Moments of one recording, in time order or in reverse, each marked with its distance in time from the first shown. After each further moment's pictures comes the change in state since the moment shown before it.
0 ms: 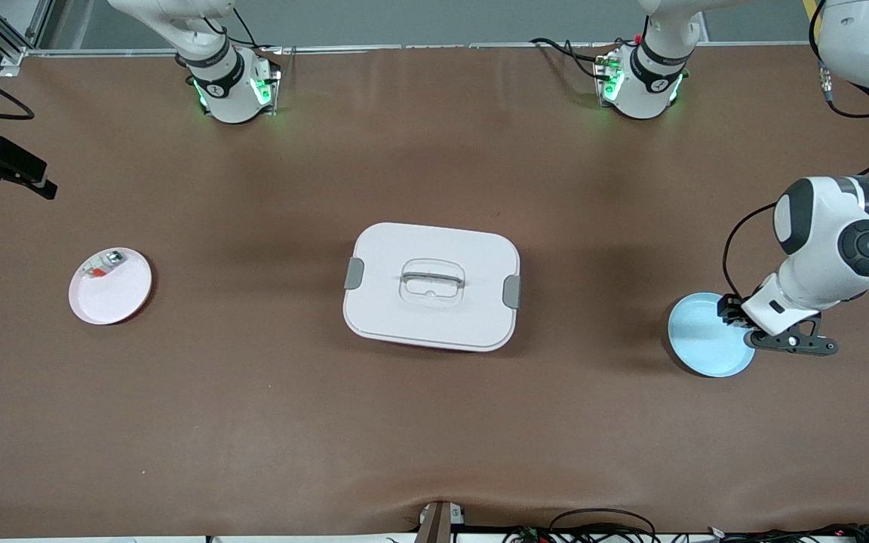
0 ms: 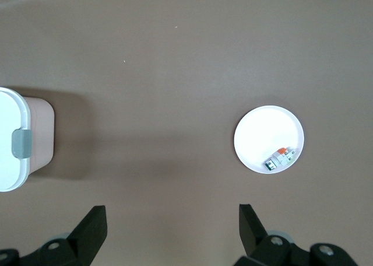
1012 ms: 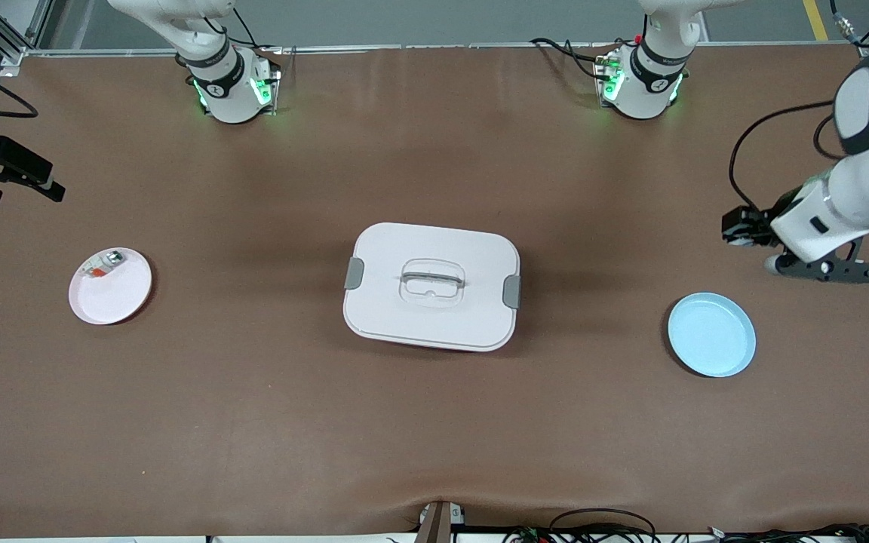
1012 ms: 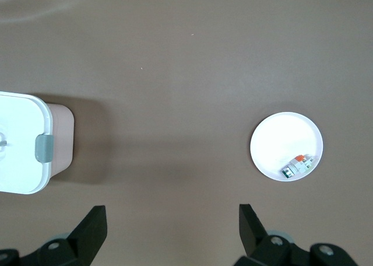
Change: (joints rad) left arm -0.005 -0.280 -0.104 0.195 -0.266 -0.667 -0.006; right arm 0.007 0.000 -0.004 -0.001 0.056 0.022 0.006
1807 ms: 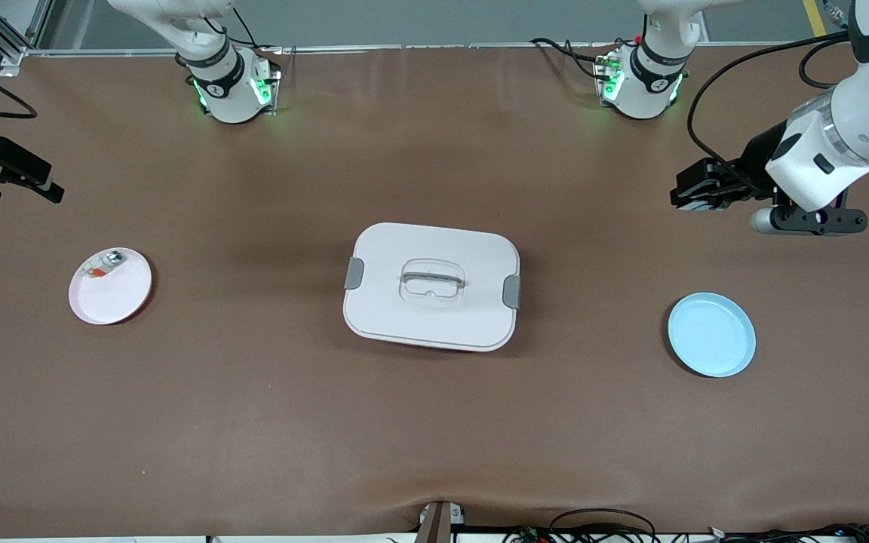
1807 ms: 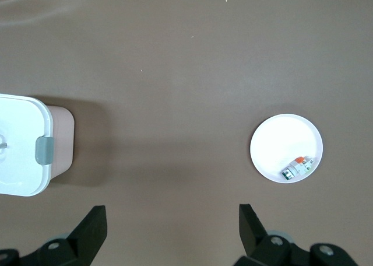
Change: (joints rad) left arm -0.003 -0.018 -0.110 0.148 -0.240 -0.076 -0.300; right arm 0.000 0.000 0.000 -0.001 0.000 0.008 0.000
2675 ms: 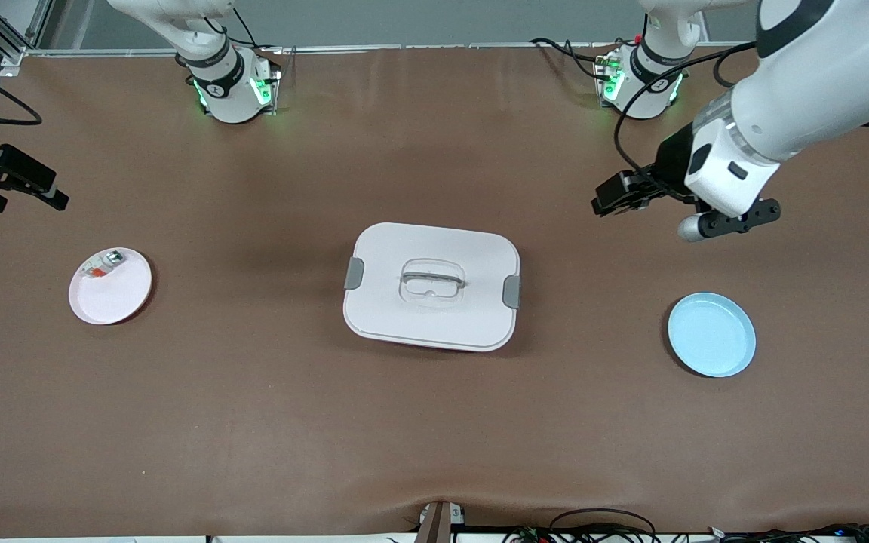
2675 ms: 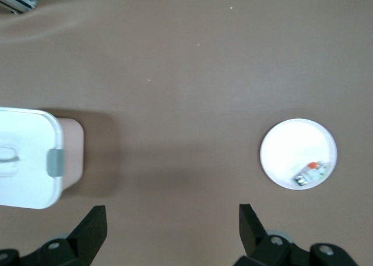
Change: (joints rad) left arm -0.074 0.059 -0.122 0.017 -0.025 0.178 -0.494; right arm 0.009 0.000 0.007 -0.023 0.041 0.054 0.061
